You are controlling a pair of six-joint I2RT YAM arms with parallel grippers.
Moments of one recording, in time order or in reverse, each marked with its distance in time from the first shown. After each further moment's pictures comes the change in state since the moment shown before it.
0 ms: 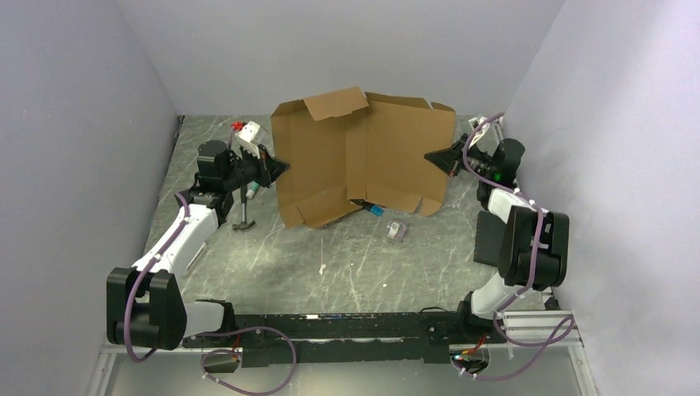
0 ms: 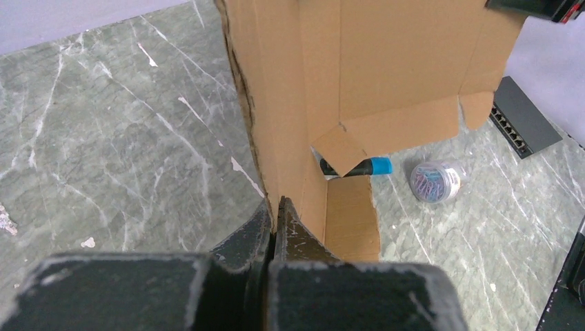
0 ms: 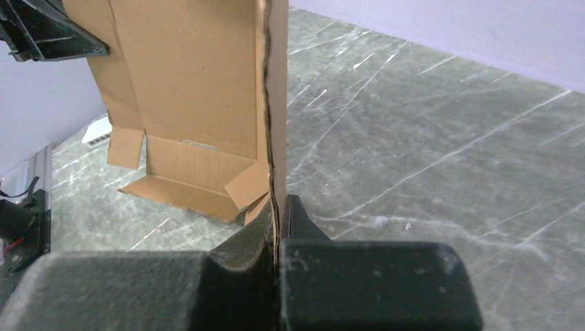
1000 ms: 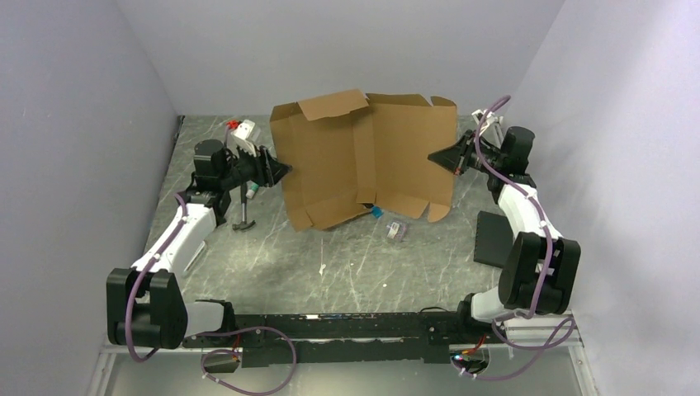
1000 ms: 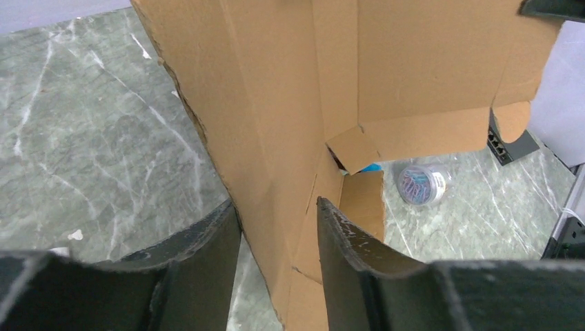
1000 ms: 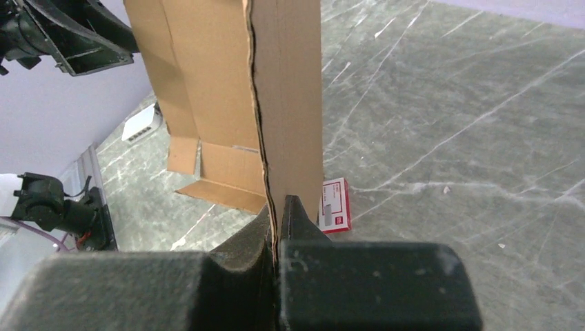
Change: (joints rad) left arm 0.024 0.003 0.008 -0.007 0.034 -0.058; right arm -0.005 -0.185 0.160 -0.653 0.011 -0.162
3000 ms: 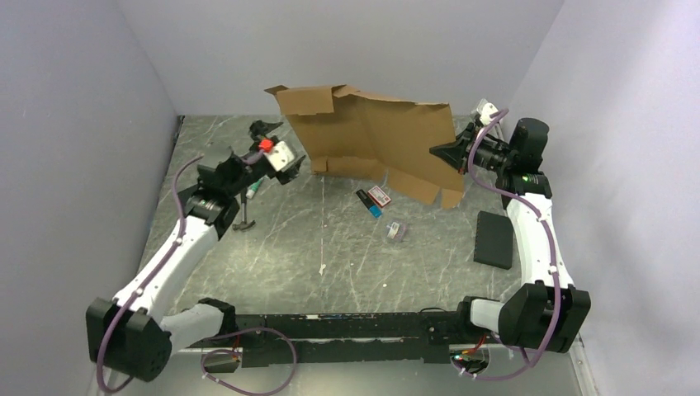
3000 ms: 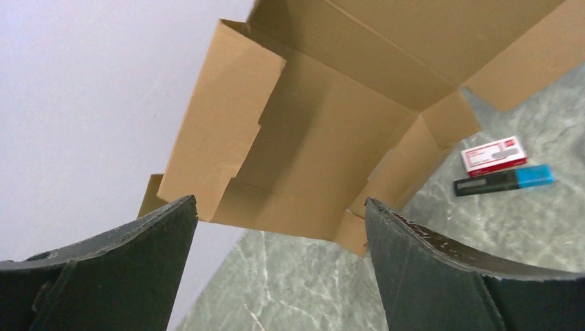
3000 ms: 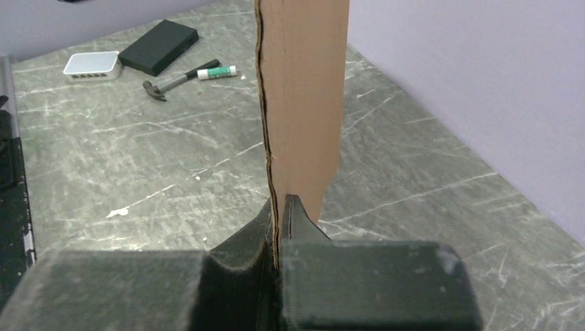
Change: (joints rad) left arm -0.183 -0.200 0.043 0.050 -0.177 0.720; right arm 0.049 -0.237 0.128 -0.305 -0.003 -0.440
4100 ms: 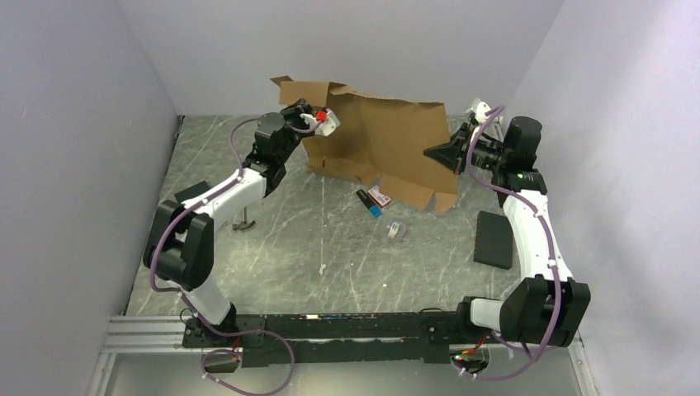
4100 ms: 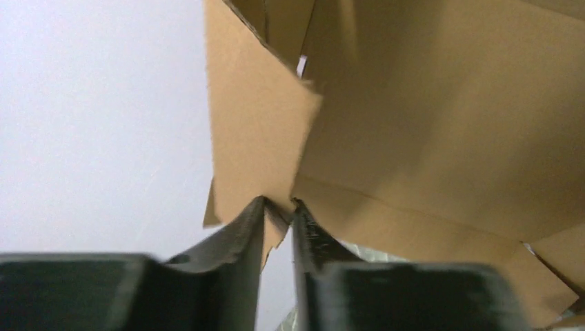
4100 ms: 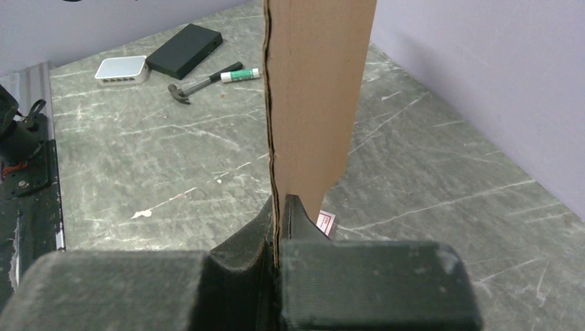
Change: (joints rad) left arm -0.146 0.606 0.300 0.327 -0.492 0.365; right arm 0.032 0.029 0.000 0.028 -0.031 0.056
